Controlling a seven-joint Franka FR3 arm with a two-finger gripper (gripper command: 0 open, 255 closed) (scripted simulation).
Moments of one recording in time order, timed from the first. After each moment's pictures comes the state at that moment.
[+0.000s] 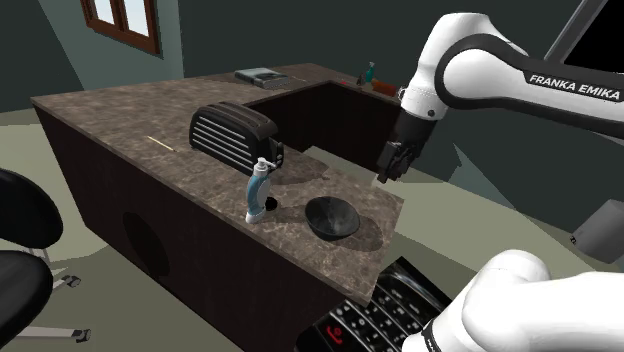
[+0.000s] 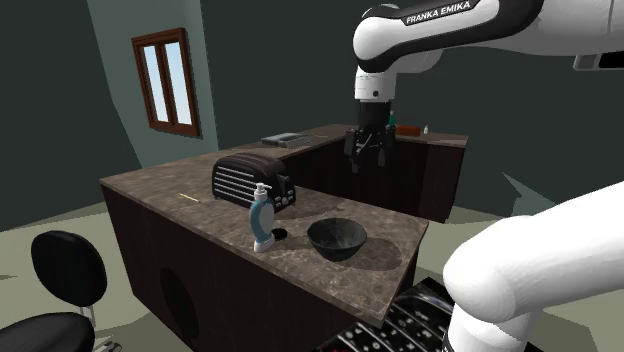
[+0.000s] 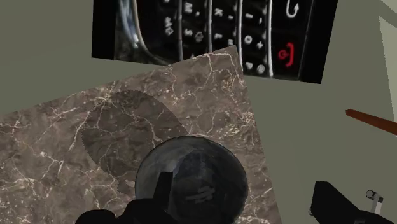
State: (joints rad) arm 0.02 -0.77 -0.01 -2.41 0.00 1.63 -0.02
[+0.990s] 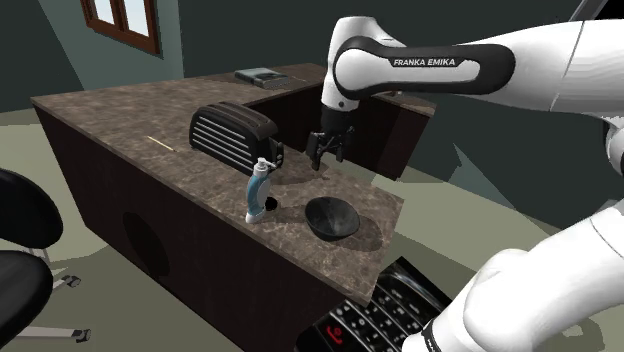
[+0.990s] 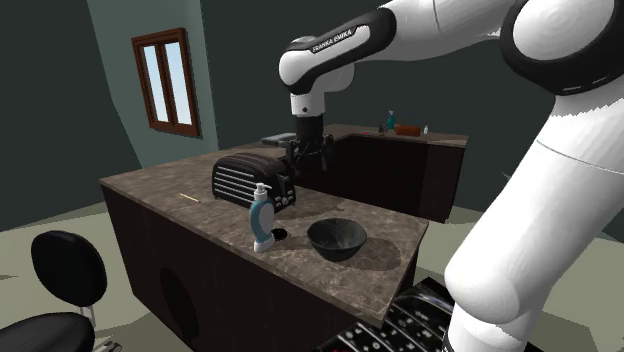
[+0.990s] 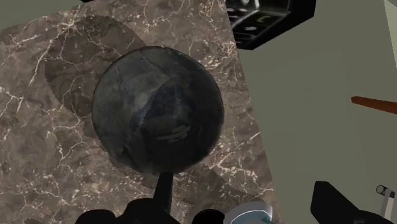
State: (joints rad) arm 0.05 -0.23 0.11 -2.08 0.00 1.77 0.12
